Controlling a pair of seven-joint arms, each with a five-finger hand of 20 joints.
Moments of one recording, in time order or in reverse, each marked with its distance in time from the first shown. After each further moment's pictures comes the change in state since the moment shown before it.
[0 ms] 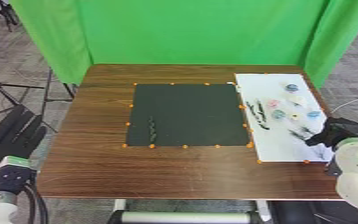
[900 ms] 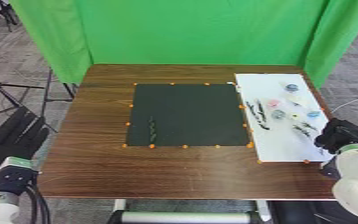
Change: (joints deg) left arm -0.1 -0.4 0.4 -0.1 -0.3 0.0 -0.7; right arm -3.9 -1.4 1.8 0.0 2.5 14.8 -1.6
